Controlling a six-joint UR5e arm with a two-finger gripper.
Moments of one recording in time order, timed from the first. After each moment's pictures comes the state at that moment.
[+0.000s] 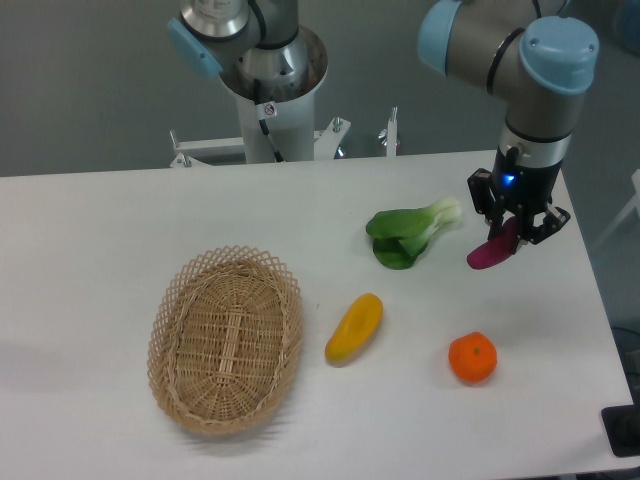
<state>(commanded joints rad) 2.78 -1.85 -1.57 -1.10 1.47 1.56</state>
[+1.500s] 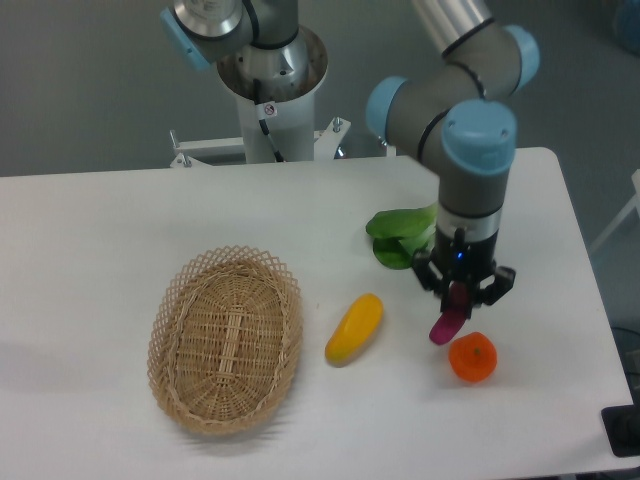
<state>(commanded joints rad) 2.55 -2.02 -1.62 -0.74 1.51 0.80</state>
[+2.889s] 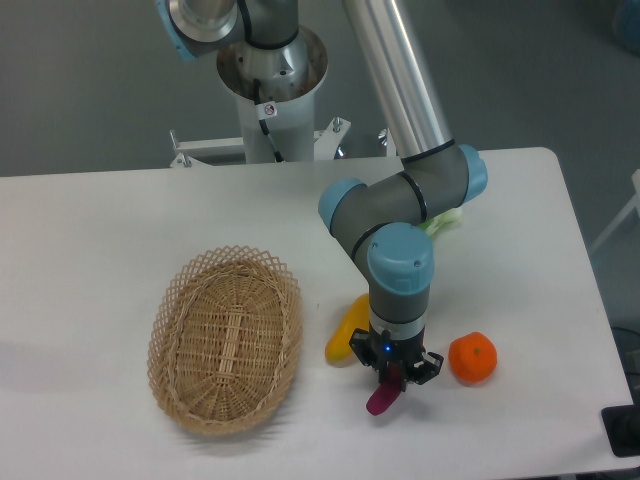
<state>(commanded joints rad) 2.46 -2.18 -1.57 -0.71 1.53 0.89</state>
